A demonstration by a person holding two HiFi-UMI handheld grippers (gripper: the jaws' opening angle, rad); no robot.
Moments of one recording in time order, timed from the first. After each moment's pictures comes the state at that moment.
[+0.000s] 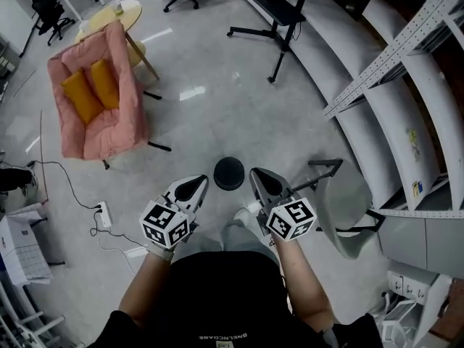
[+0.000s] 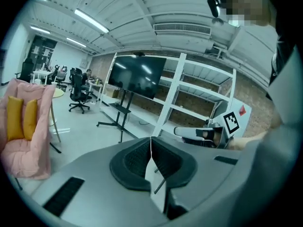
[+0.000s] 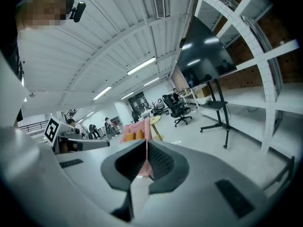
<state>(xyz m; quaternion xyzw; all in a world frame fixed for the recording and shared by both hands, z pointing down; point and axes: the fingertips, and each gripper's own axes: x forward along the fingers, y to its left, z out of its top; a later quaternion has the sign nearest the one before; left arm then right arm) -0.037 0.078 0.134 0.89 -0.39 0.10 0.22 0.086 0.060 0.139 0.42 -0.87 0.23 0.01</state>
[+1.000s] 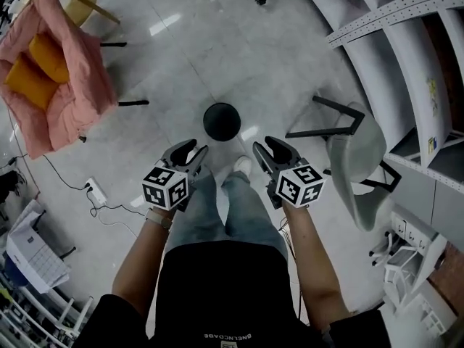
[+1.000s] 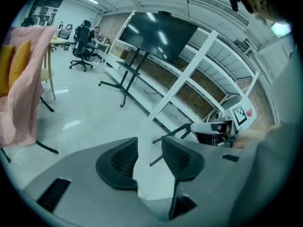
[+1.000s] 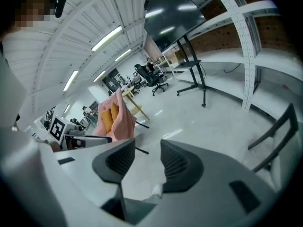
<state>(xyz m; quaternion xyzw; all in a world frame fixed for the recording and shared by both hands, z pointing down) -0.046 0.009 0.359 0.84 -0.33 0.20 0.39 0.109 0.020 0.346 0.46 -0.78 0.41 0.13</state>
